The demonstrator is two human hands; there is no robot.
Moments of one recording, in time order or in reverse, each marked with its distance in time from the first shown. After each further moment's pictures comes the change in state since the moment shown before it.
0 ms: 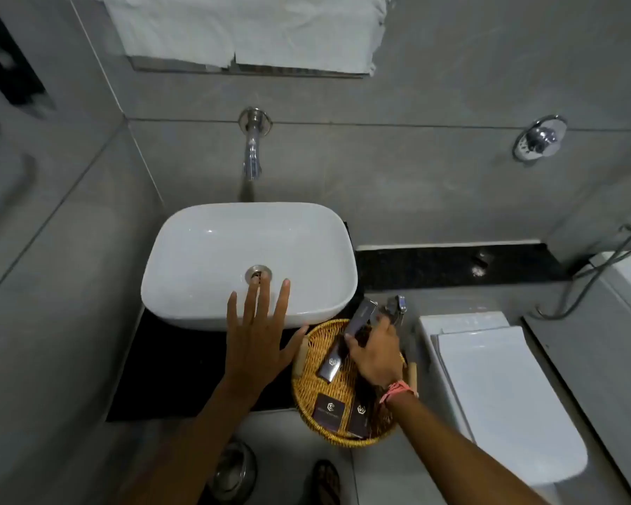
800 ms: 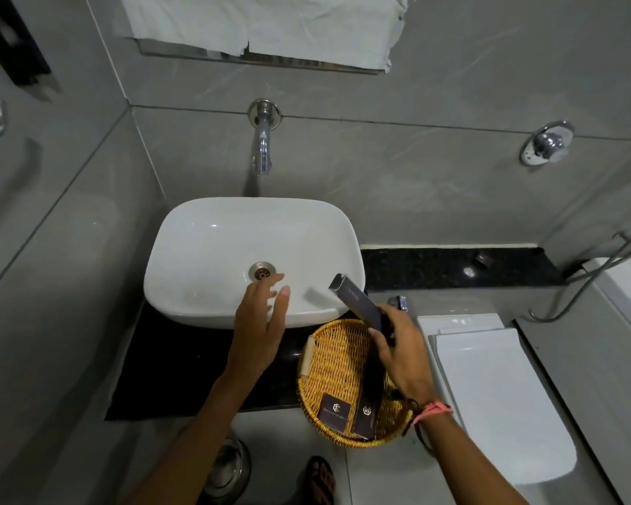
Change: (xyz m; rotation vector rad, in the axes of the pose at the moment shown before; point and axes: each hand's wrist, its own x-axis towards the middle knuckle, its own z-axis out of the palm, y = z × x) left_hand 0.016 -0.006 -0.038 -1.023 0.051 -0.340; right_hand -0.009 0.003 -0.036 0.121 0.091 -0.337
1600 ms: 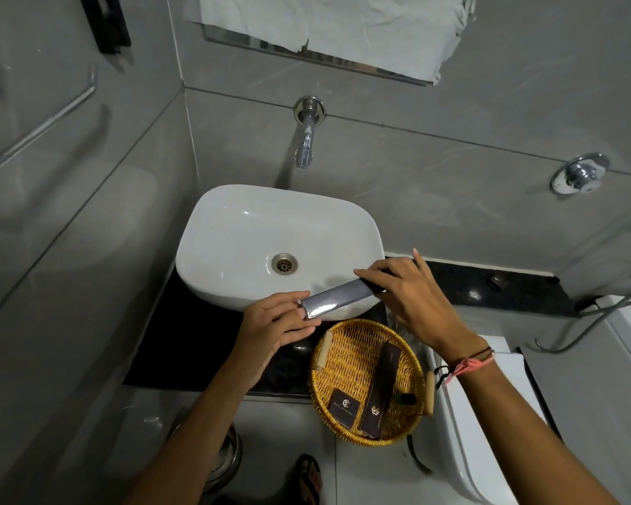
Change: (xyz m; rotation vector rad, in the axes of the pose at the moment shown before) left_hand -0.027 -0.022 -0.033 -0.892 -0.212 -0.373; right_hand 0.057 -0.084 -0.042 -0.636 -0.182 -0.620
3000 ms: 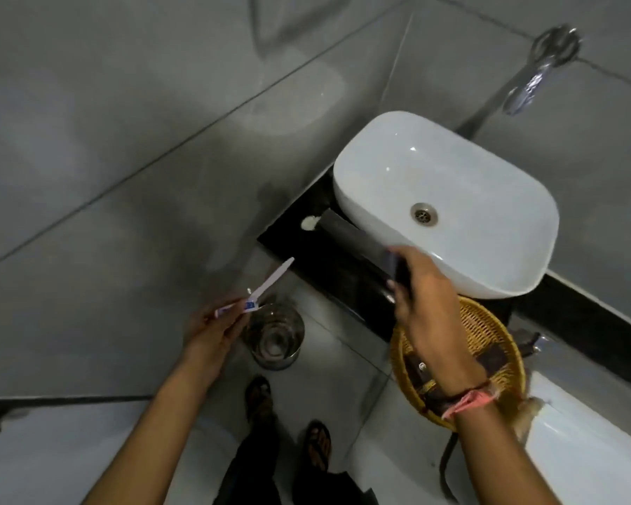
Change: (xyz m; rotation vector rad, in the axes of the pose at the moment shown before) left_hand -0.213 -0.094 -0.119 -0.347 0.983 0.107; right_hand -0.028 -0.152 0.034 0.560 -0.084 -0.115
